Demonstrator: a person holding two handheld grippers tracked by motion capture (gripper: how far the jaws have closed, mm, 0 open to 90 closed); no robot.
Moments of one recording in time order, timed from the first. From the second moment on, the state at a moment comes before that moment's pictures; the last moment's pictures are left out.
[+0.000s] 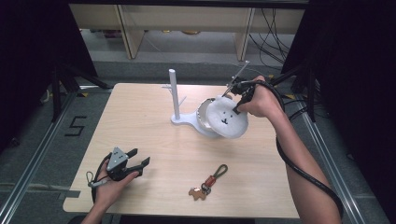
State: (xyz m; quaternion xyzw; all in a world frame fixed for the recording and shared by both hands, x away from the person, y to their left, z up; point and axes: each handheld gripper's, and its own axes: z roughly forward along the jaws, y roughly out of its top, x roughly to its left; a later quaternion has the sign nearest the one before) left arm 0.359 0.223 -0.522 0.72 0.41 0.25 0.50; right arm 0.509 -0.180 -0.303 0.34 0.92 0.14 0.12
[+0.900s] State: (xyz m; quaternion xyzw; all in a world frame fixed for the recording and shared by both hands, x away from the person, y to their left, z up) left arm 0.358 0.223 -0.522 0.72 0.41 0.25 0.50; right arm 0.551 -0.155 -0.328 0.34 0.93 0.10 0.11
